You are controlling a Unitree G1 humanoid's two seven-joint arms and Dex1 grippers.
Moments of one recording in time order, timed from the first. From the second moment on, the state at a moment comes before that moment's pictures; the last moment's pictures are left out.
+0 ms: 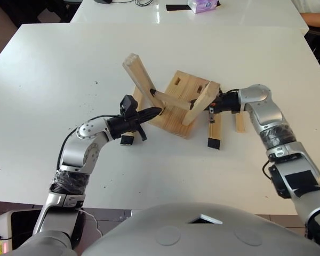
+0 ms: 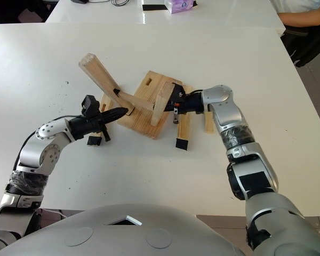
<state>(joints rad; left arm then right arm) -0.10 0.50 -0.09 -0.05 -0.49 0.29 -0.87 -0.50 -0.39 0.28 0.40 0.23 0.05 1.28</state>
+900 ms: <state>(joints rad) -0.10 0.51 0.26 -0.04 -0.53 0.34 -0.69 -0.49 -0.40 0.14 0.33 0.19 0.21 0.85</state>
